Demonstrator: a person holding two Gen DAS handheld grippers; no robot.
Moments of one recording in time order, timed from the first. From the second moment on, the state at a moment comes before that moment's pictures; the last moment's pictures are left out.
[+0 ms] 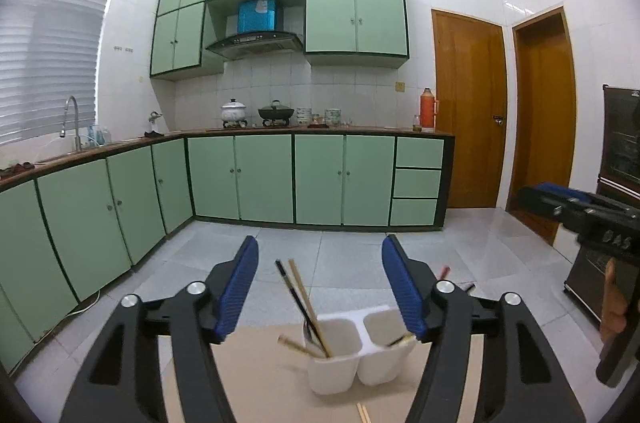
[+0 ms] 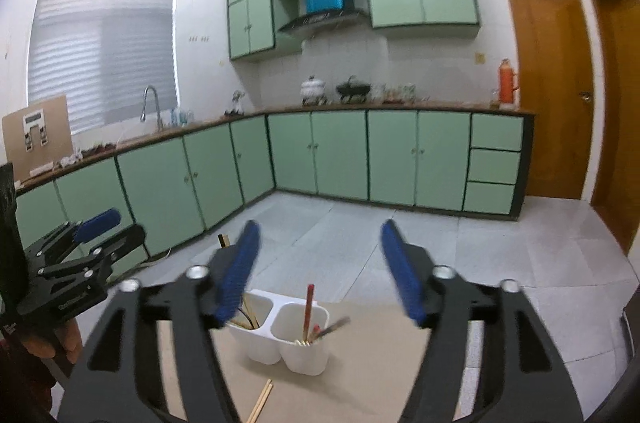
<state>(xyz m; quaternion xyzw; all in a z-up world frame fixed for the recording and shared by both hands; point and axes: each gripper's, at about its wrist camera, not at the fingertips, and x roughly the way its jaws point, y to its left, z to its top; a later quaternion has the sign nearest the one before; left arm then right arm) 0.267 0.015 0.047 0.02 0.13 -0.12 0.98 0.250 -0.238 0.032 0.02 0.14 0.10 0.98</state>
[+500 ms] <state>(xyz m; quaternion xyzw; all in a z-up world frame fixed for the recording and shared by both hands) 0.158 0.041 -0.024 0.00 0.17 -0.08 0.98 0.140 -0.252 -0.047 0.04 0.15 0.06 0.99</state>
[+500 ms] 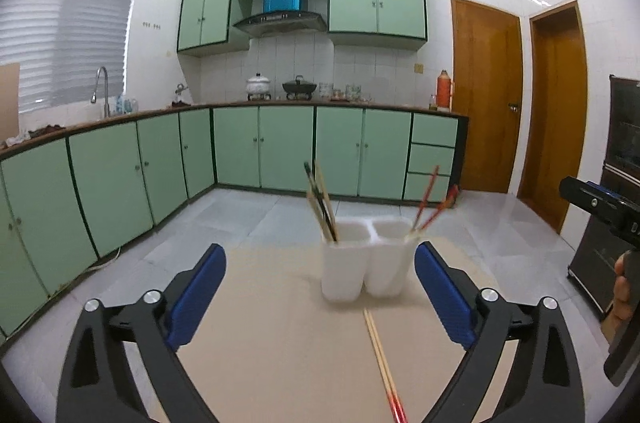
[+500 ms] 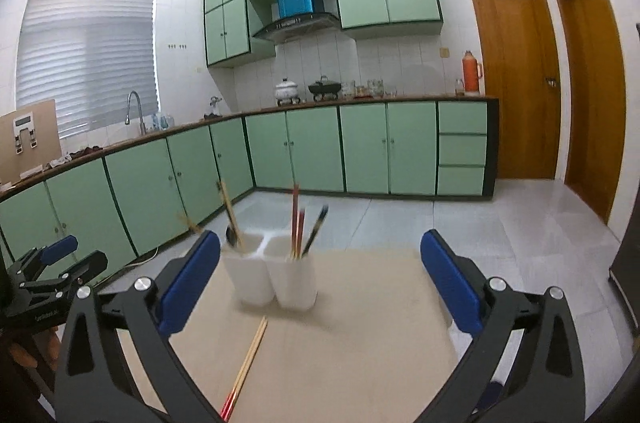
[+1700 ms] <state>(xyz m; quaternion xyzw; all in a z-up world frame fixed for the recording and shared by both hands) 0.105 0.076 -0.164 0.02 0.29 -0.04 0.96 0.088 -0.143 -0.224 0.00 0.31 0.07 0.95</state>
